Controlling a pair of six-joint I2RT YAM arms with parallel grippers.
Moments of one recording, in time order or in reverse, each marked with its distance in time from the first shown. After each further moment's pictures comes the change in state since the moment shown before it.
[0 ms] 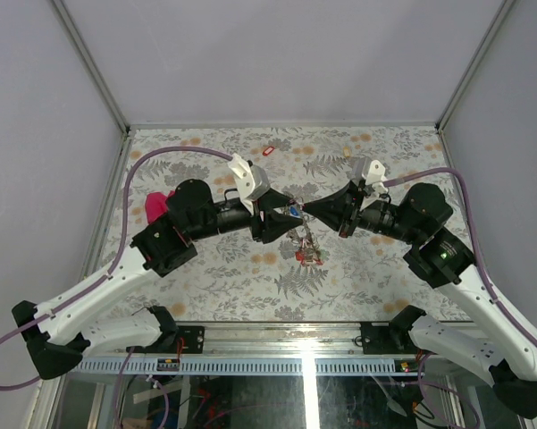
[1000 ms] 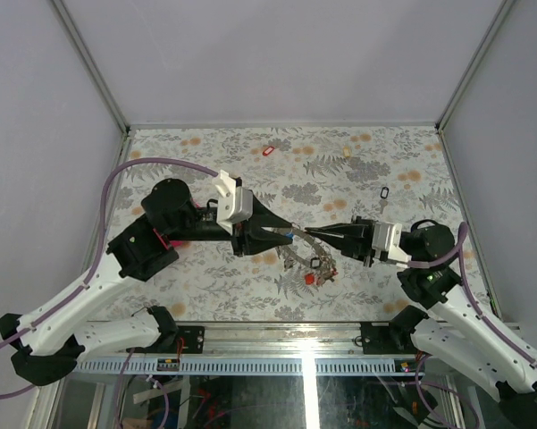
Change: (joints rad) left arm -0.005 -0.071 0.095 -0.148 0.271 0.133; right arm 0.000 -0.166 -0.370 0.563 -0.242 -0.224
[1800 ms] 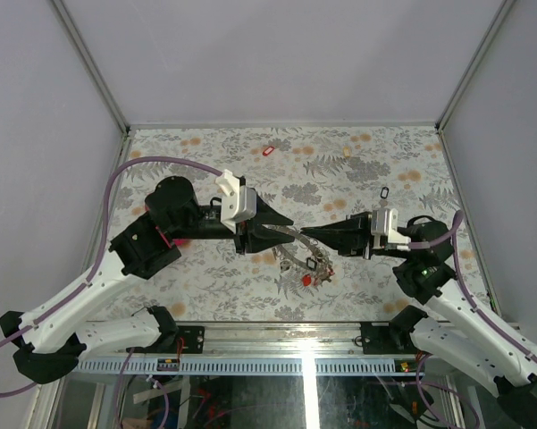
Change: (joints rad) left arm 0.000 0.023 0.016 -0.017 -0.002 0.033; right arm 0.000 0.049 0.010 0.088 -0.022 0.176
